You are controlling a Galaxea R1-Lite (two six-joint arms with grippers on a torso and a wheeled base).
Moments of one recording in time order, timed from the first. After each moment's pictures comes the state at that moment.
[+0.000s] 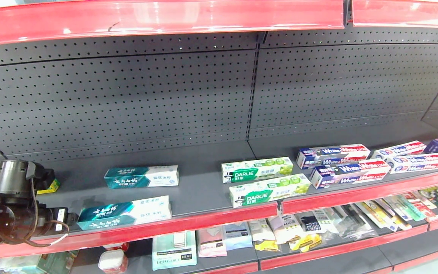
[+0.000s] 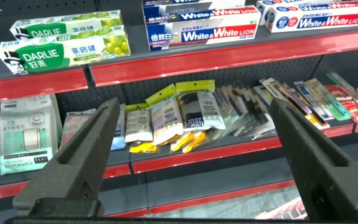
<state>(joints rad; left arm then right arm) 0.13 1.67 -0.49 -0.28 0.26 0.04 -0.08 0.10 0.00 0.00 0.04 0.00</state>
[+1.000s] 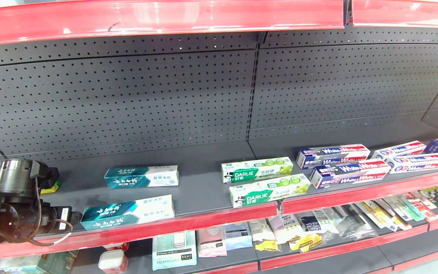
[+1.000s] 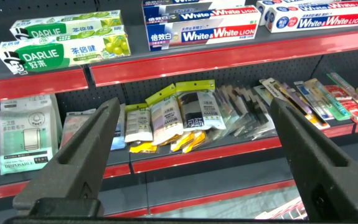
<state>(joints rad) 0.11 1.67 -0.50 -0.28 0.26 0.04 -0.08 0.10 0.00 0.00 0.04 0.00</state>
